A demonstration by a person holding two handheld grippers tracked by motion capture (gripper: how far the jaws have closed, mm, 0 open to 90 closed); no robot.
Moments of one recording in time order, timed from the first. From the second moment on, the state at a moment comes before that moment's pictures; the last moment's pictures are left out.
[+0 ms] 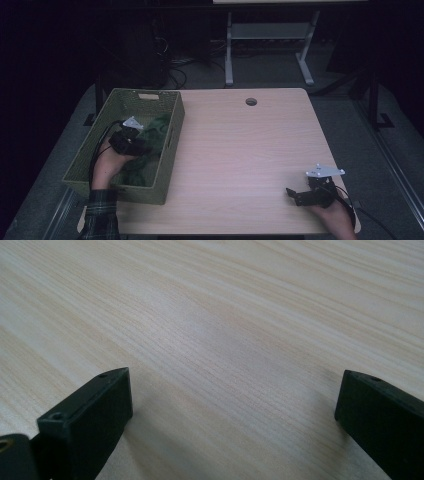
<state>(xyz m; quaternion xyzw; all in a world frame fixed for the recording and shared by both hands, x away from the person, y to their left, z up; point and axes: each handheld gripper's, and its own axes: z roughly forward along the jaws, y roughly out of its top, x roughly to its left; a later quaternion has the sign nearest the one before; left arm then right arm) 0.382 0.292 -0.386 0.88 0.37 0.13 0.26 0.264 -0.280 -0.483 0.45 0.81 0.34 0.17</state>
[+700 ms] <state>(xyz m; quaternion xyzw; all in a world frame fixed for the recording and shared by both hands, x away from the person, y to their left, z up) 0.393 0.292 -0.417 0.89 0.39 0.10 0.19 0.264 -0.280 -0.483 0.45 0.81 0.34 0.17</state>
